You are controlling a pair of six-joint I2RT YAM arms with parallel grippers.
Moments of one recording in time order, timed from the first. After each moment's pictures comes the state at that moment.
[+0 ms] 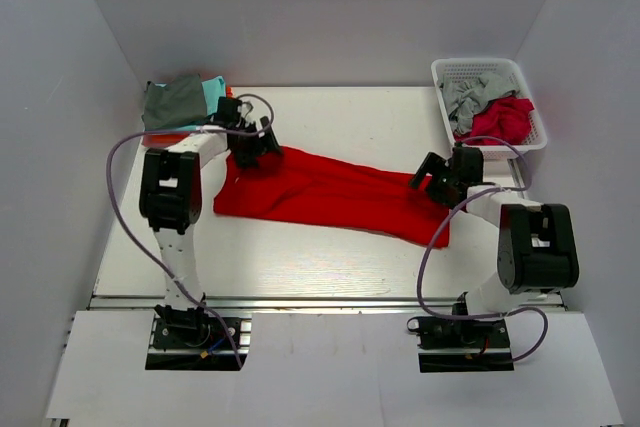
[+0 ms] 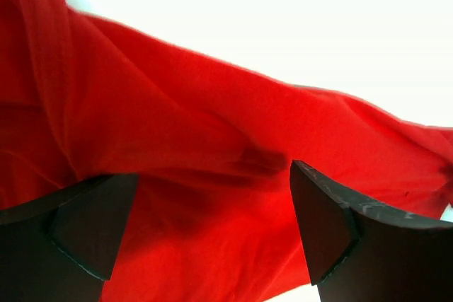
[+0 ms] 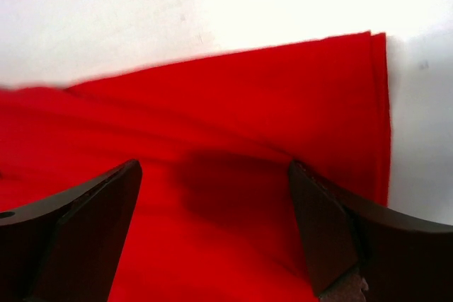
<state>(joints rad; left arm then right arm) -0.13 2.05 1.42 -0.37 0.32 -0.46 0.04 1.59 0.75 0.03 -0.17 0.52</state>
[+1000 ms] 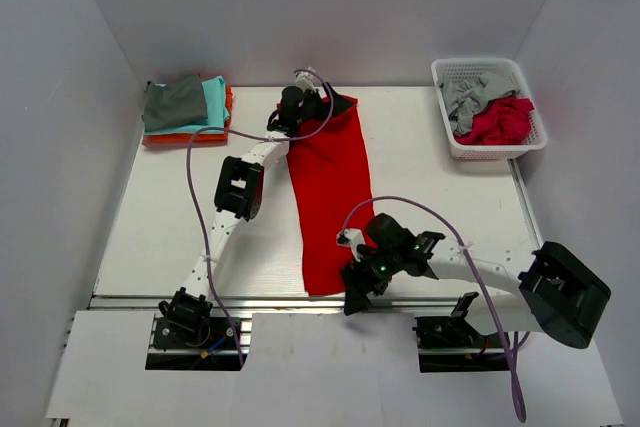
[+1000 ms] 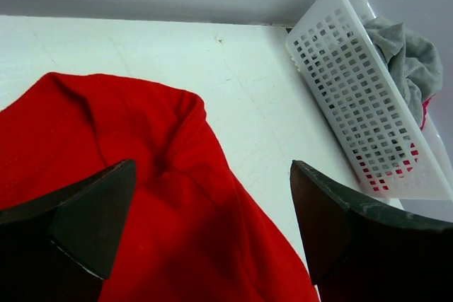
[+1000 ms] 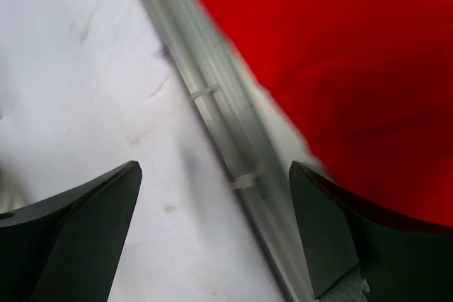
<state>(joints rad) -0.37 2.94 2.50 0.36 0.45 -0.71 0.93 1.26 0.49 -0.24 -0.64 0.23</state>
